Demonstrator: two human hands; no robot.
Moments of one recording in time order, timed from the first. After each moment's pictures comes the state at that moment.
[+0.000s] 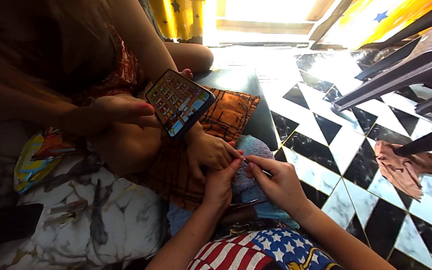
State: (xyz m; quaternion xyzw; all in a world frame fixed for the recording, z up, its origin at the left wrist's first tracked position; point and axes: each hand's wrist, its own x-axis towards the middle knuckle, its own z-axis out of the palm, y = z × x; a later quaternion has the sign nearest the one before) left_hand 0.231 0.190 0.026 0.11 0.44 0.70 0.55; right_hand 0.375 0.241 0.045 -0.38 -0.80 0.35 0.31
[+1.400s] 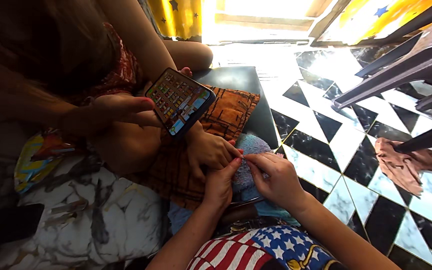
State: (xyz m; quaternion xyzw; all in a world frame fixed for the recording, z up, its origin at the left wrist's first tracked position) left_hand 0.231 0.190 0.024 0.10 0.45 0.70 0.55; right_hand 0.370 0.248 0.043 -0.33 -0.89 0.13 0.30
